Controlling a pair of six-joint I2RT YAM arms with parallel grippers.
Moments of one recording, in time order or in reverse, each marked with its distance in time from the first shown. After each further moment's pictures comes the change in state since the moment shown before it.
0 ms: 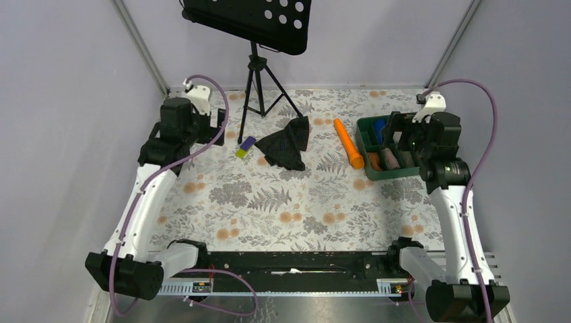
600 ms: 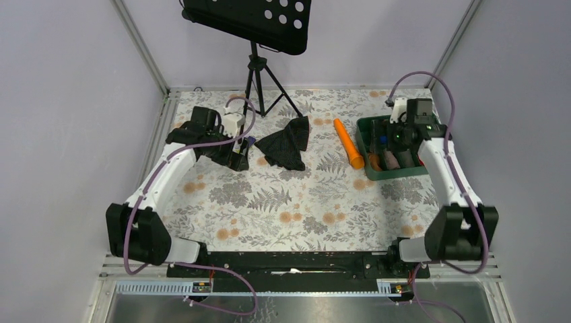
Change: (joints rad) left arm -0.025 0.259 -0.055 -0.208 0.437 0.103; right arm 0.005 0.467 0.177 -0.279 -0.068 -0.205
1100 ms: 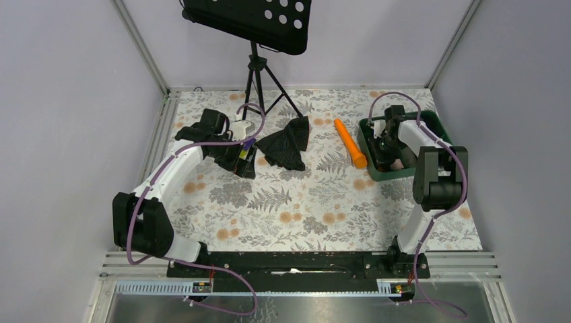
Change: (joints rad) left arm -0.038 0.037 0.000 -0.039 0.060 0.016; right arm 0.023 0.393 0.059 -0.064 0.049 -0.087
